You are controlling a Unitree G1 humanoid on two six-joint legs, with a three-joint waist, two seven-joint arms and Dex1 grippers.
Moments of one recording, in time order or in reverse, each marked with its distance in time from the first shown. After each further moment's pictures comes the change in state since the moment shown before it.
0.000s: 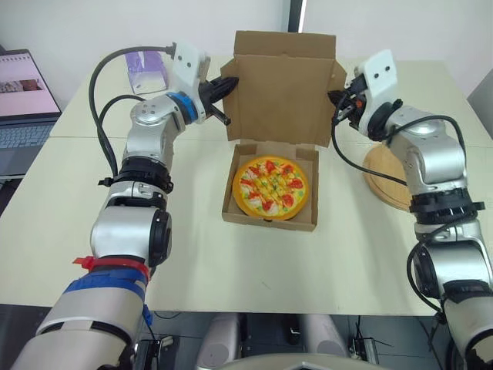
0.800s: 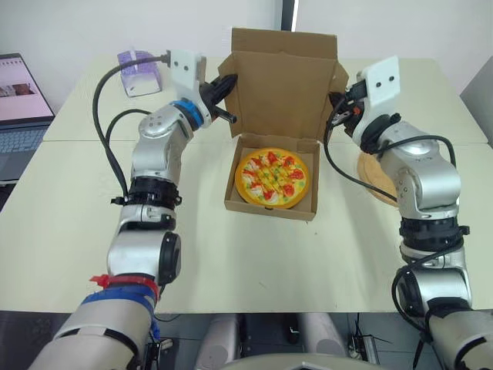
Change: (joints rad) left arm 0.232 -0.093 0.061 -0.499 -0.104 0.281 0.187; right arm 0.195 0.138 -0.095 -0.410 0.019 0.222 -0.214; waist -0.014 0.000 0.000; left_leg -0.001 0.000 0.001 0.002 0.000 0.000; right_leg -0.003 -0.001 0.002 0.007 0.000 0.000
